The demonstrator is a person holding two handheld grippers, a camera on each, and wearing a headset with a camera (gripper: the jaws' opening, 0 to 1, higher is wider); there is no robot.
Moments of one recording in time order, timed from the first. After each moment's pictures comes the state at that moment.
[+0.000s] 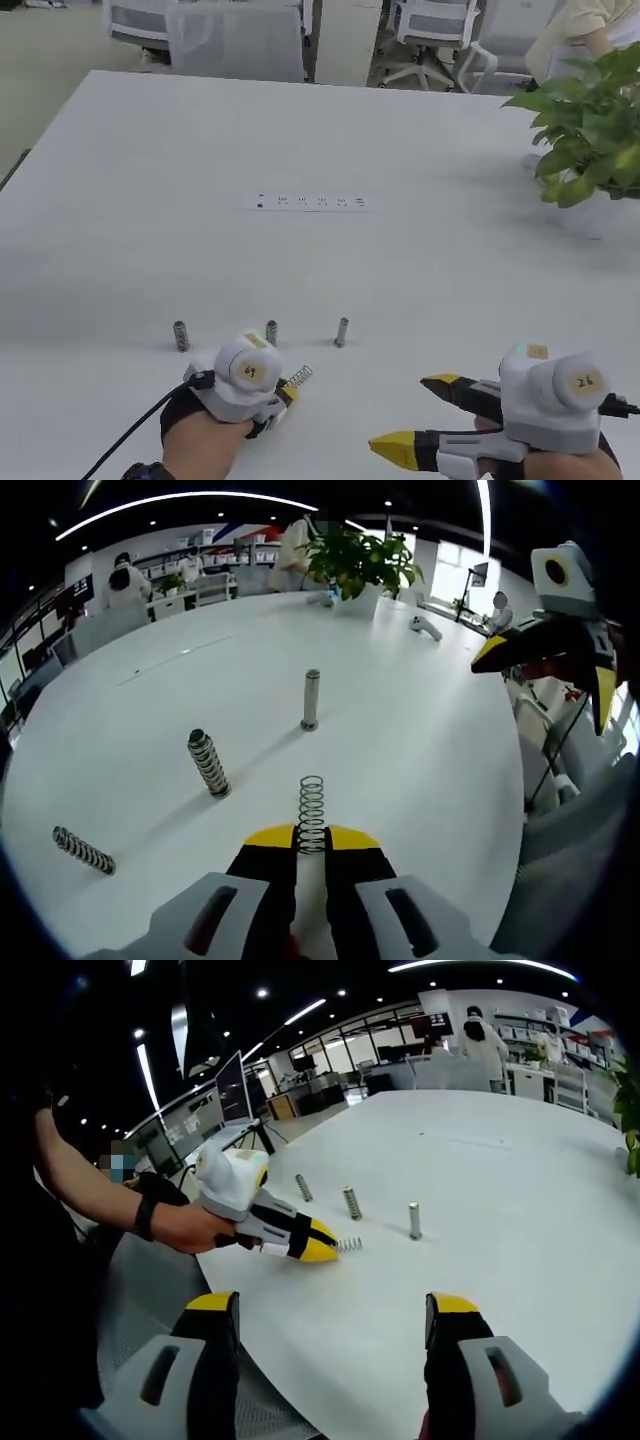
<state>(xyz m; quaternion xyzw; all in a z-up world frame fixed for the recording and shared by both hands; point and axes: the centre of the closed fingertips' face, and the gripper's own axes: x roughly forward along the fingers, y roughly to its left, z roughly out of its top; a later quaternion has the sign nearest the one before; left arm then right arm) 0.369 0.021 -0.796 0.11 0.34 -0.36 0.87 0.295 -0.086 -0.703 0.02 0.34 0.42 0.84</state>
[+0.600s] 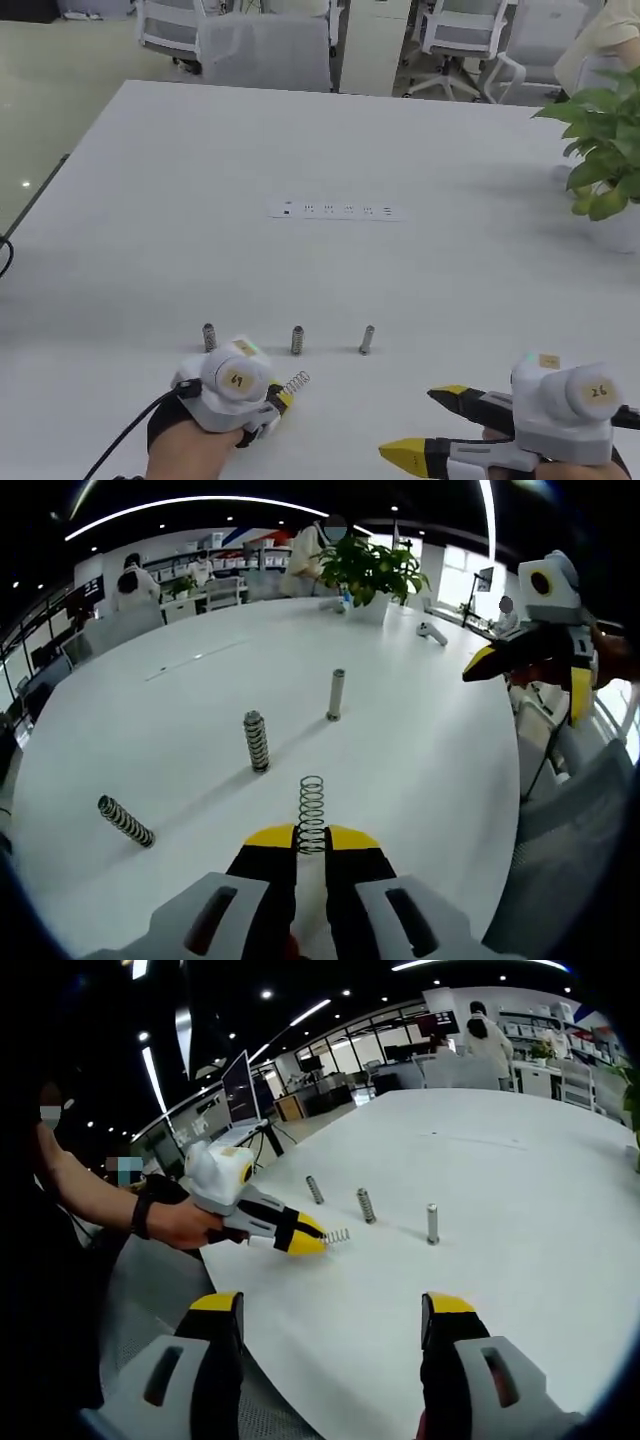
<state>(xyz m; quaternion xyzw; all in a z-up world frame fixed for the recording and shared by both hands) 0.361 0.060 -0.784 0.10 0.33 -0.34 0.88 0.295 -0.067 -0.704 0.03 0.34 0.44 0.83</state>
